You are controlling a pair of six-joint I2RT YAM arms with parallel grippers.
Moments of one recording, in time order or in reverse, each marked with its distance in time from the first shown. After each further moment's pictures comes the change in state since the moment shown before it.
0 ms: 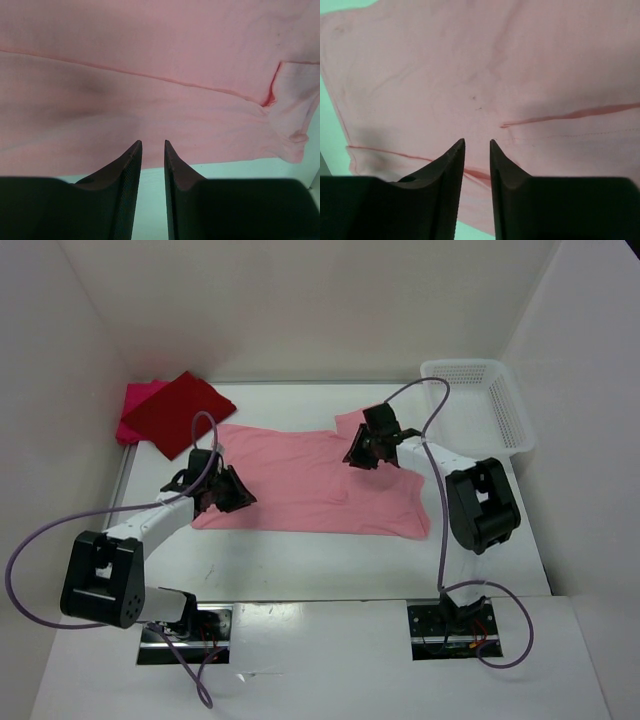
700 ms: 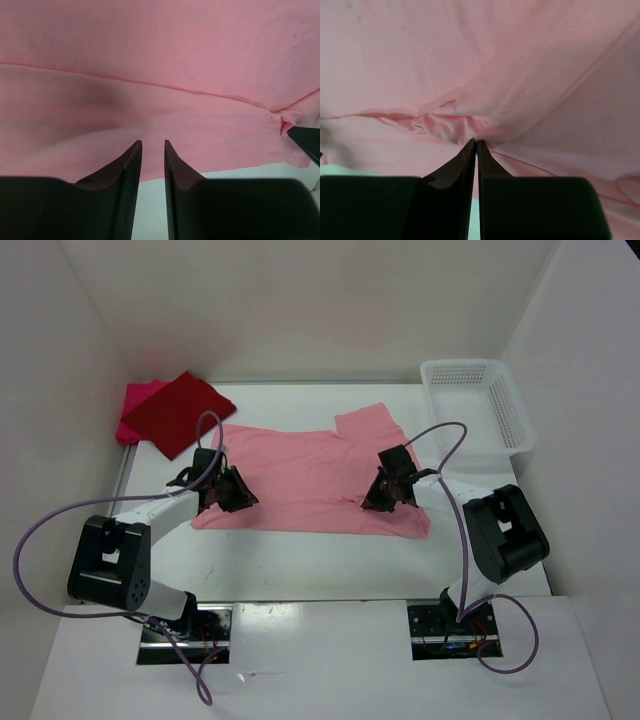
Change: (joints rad) left arm 0.000 0.087 0.023 0.028 0.009 0.003; right arm 0.000 -0.237 -0.449 0.066 -0.008 0.101
